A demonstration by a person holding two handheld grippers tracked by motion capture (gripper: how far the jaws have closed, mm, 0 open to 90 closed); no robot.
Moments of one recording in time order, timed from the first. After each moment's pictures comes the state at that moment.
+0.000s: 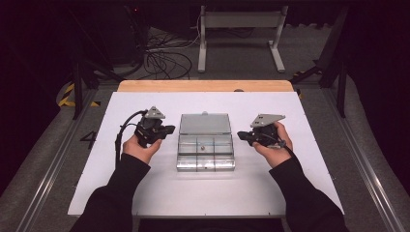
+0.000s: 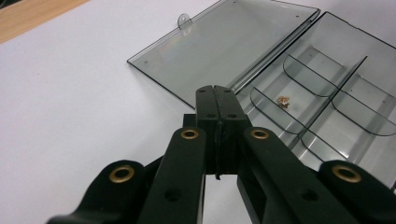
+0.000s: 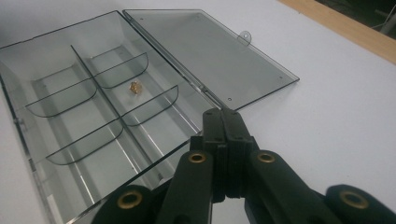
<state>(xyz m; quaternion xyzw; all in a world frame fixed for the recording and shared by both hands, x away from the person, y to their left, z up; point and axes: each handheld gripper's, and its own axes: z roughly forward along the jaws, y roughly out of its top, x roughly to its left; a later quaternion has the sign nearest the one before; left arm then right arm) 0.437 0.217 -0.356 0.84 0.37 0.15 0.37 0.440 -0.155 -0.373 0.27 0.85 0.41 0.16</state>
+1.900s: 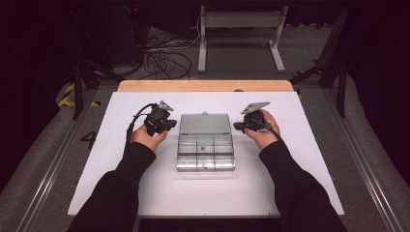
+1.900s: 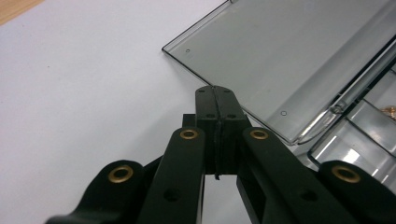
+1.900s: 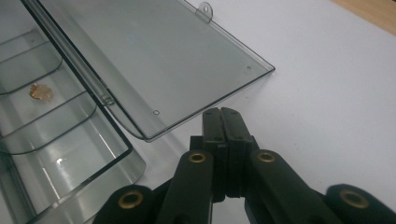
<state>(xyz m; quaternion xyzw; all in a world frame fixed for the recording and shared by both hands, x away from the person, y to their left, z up) 0.496 0.207 -0.388 0.85 0.39 0.16 0.31 0.510 -0.142 -0.402 0.30 0.87 0.37 0.15</state>
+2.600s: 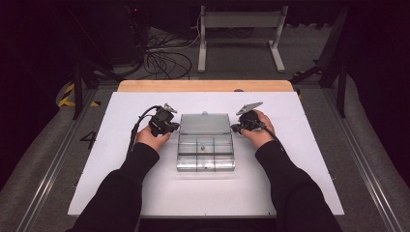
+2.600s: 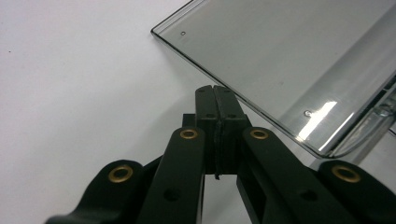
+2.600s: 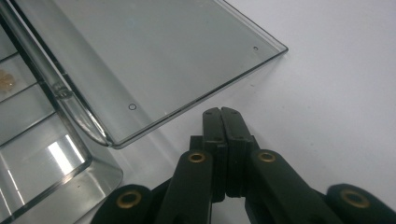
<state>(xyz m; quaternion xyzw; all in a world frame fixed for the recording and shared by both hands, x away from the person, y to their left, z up) 0.508 0.200 -0.409 0.86 0.39 0.14 0.29 0.526 -0.132 -0.421 0.30 0.88 0.34 0.13</state>
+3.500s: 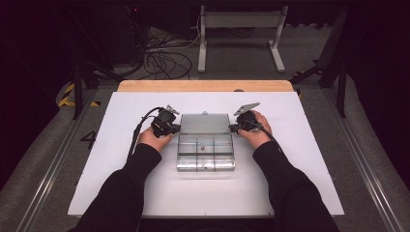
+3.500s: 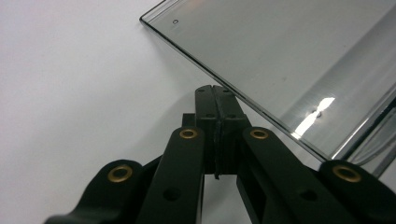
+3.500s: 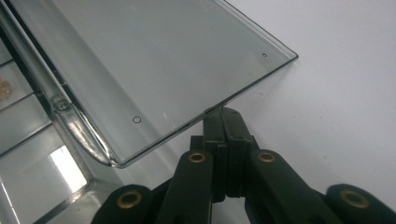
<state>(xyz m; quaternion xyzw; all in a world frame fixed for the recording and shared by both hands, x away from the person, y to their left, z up) 0.511 0.195 -0.417 0.86 0.40 0.13 0.28 0.527 -0.124 -0.425 0.30 0.88 0.35 0.14</state>
